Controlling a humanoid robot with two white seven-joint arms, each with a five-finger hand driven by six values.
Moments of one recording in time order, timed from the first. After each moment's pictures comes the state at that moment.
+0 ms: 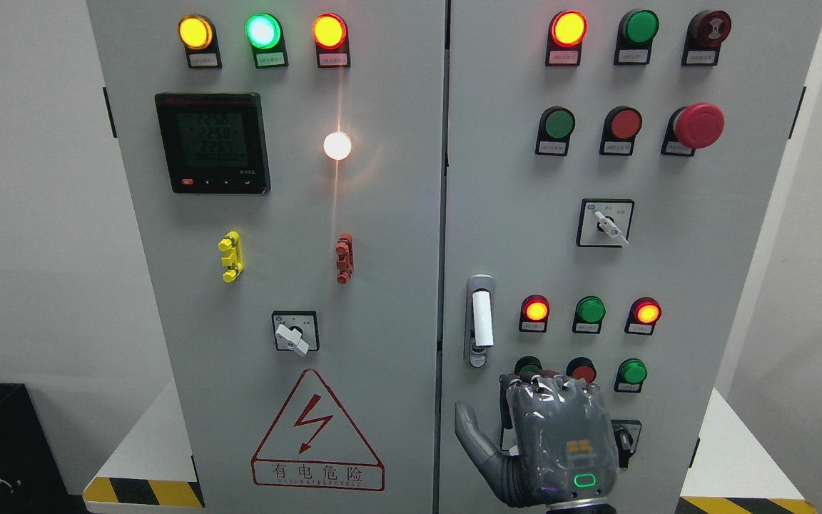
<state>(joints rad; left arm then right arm) 0.00 -0.10 -0.10 -0.07 0.07 -0.06 0.01 -0.25 0.13 0.27 -1.97 1.52 0.15 -0.01</state>
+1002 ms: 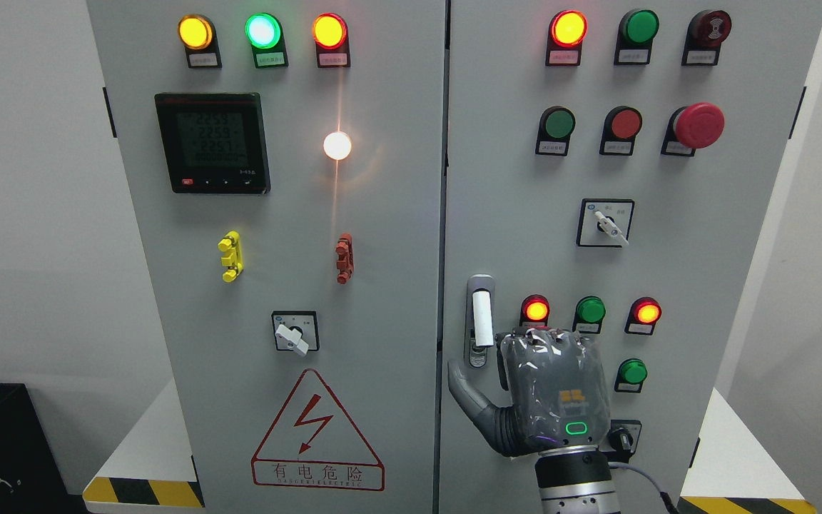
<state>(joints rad) 0.00 -0.10 -0.10 -0.07 0.07 -0.06 0.01 -0.39 0.13 0.26 -1.88 1.52 0.18 0.01</state>
